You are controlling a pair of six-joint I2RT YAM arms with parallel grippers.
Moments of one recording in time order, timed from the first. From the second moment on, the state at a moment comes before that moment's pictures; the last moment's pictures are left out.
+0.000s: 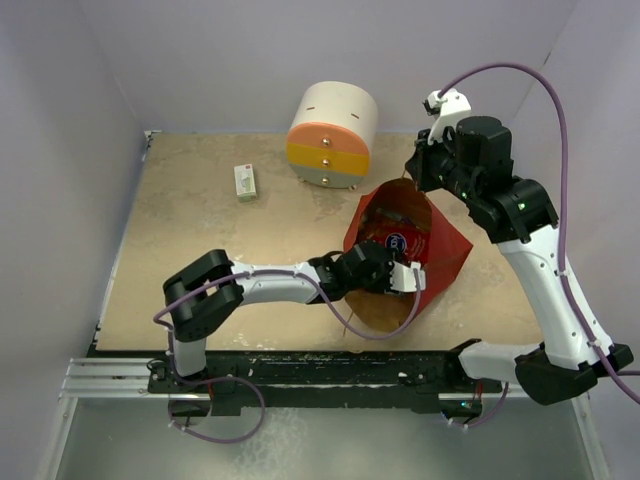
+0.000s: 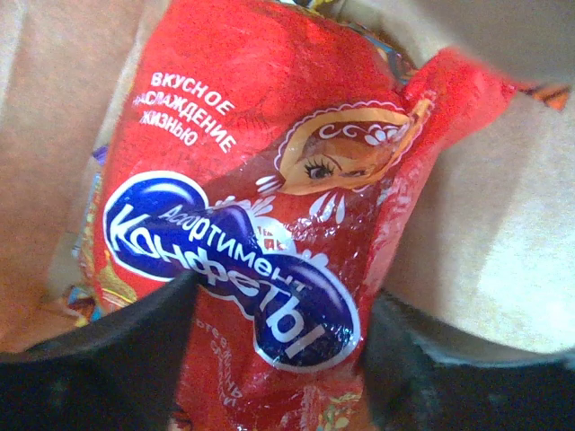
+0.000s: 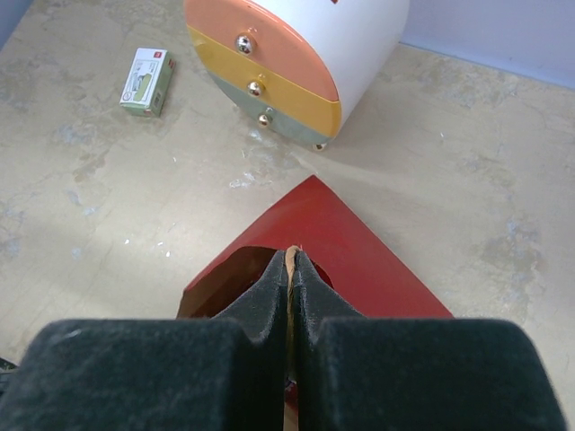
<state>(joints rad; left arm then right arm) -1.13 1.87 1.17 0.18 -0.05 0.64 0.46 1.25 1.71 -0.85 0.08 0.10</state>
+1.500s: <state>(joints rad) -1.03 1.62 1.91 -0.62 -0.06 0.02 0.46 1.10 1.51 -0.69 0.11 0.11</state>
